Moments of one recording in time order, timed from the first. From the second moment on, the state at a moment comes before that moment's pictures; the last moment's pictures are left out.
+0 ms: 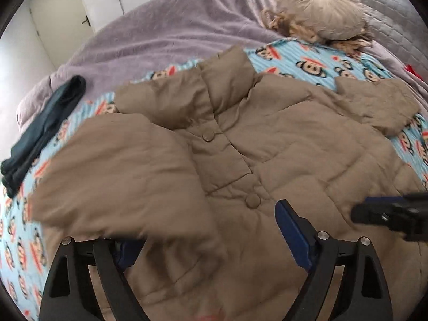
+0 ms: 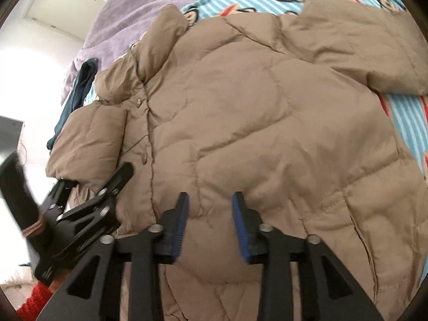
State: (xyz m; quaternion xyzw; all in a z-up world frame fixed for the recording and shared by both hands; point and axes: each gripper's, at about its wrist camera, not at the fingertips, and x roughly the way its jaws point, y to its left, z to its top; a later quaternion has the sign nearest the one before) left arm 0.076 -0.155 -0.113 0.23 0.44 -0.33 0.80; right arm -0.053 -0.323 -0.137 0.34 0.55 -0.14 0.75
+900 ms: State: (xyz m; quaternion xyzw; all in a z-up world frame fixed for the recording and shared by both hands) left arm 0.166 0.031 -0.149 0.10 0.50 -0.08 0.86; right arm 0.041 -0.278 -0.111 0.15 0.49 -0.19 0.84
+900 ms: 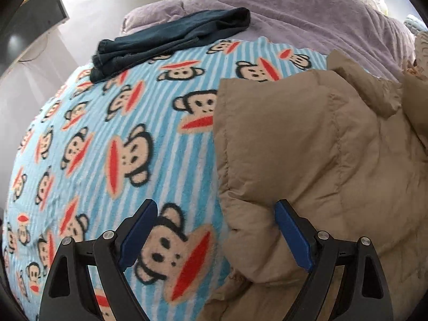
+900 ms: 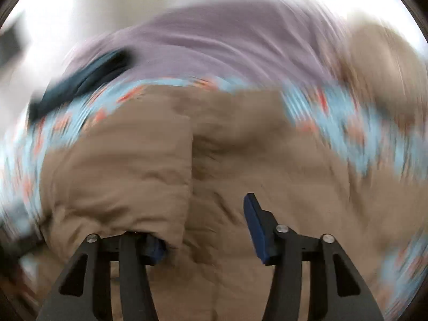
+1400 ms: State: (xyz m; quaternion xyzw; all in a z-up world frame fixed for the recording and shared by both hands) left arm 0.221 0.039 -0.121 0.04 0.51 -0.05 0.86; right arm -0.021 -0.397 -0.145 0.47 0.45 -0.18 0.74
